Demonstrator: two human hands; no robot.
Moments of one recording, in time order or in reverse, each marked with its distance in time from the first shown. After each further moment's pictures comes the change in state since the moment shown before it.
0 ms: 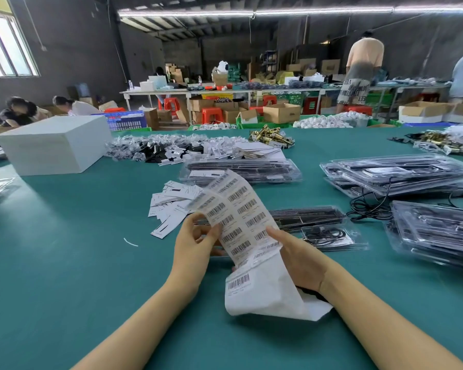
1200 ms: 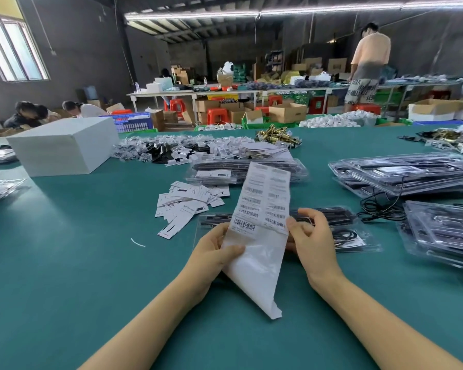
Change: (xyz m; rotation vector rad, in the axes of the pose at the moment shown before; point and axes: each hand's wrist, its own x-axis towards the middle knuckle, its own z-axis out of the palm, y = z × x) left_hand -0.002 -0.002 -0.002 0.001 -0.388 -0.172; right_hand 0.017 0.014 -0.008 -0.411 0.981 -0.575
